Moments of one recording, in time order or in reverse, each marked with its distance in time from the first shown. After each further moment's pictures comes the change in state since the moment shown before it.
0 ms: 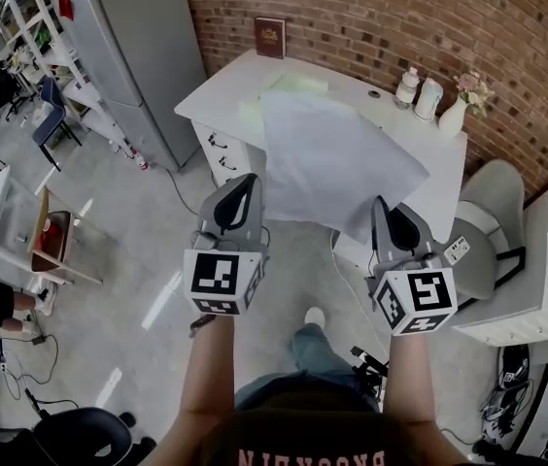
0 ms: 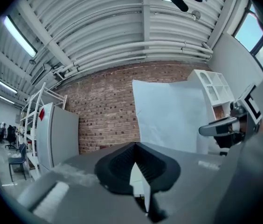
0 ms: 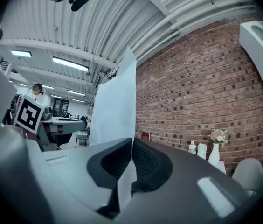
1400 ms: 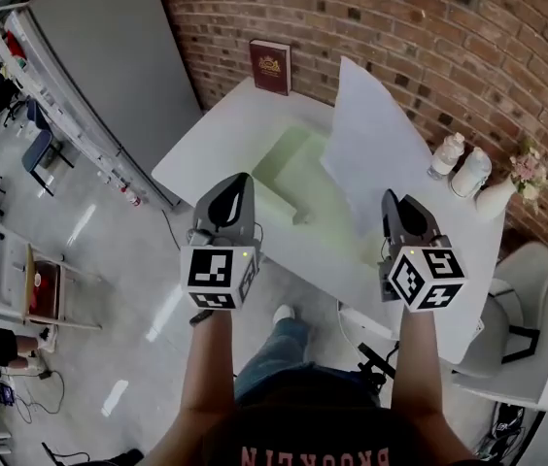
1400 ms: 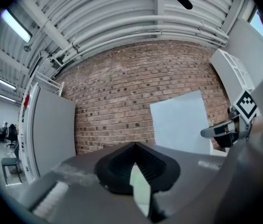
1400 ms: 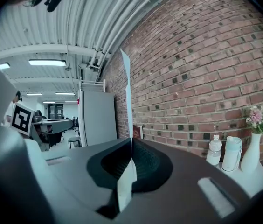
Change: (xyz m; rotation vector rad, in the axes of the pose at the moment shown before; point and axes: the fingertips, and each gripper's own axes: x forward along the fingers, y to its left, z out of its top) left arm 0.357 0.173 -0.067 -0.009 0.080 0.069; right arm 0.386 -0.187 -0.051 0.161 0.133 0.021
